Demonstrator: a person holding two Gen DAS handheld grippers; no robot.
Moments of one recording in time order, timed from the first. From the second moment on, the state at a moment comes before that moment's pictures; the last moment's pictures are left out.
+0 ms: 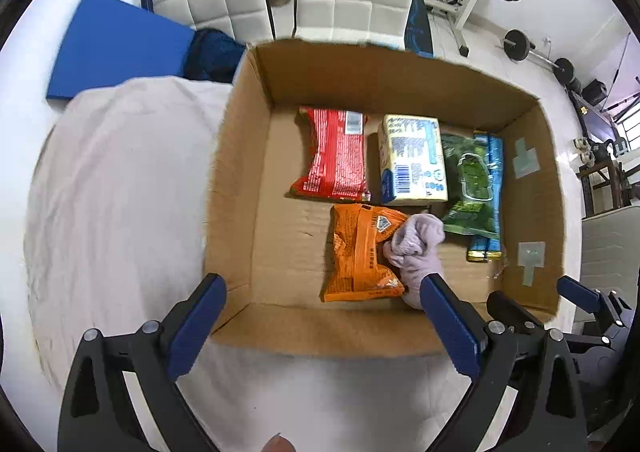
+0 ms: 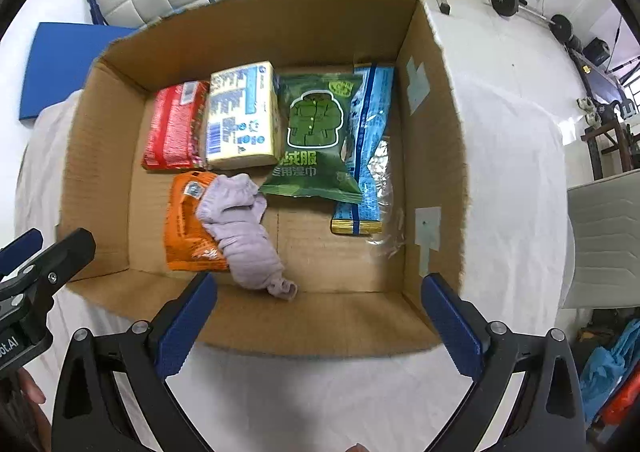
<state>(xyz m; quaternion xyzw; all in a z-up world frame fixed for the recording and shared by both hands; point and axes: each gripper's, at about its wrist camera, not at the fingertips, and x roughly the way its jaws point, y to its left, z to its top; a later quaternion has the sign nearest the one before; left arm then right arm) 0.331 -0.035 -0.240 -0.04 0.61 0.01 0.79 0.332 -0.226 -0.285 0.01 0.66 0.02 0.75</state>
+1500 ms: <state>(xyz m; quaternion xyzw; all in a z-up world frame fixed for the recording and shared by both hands) 0.124 -0.057 0.012 -0.04 0.46 0.01 0.89 0.096 -0.278 0.045 0.05 0.48 0.05 0.87</state>
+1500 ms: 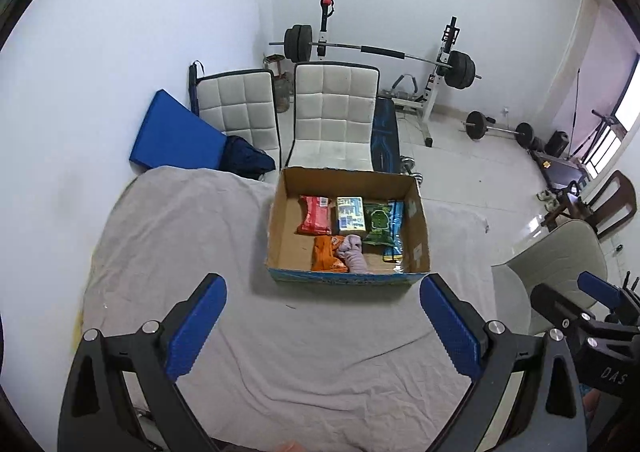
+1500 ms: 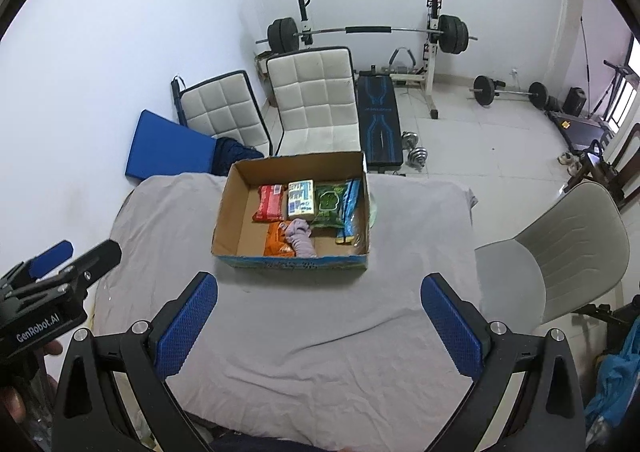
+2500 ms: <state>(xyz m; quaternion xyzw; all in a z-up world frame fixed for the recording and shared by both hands) 0.124 -0.057 0.015 -0.04 0.44 0.04 0.89 0.112 -0.275 0.051 0.03 0.46 0.04 0.89</state>
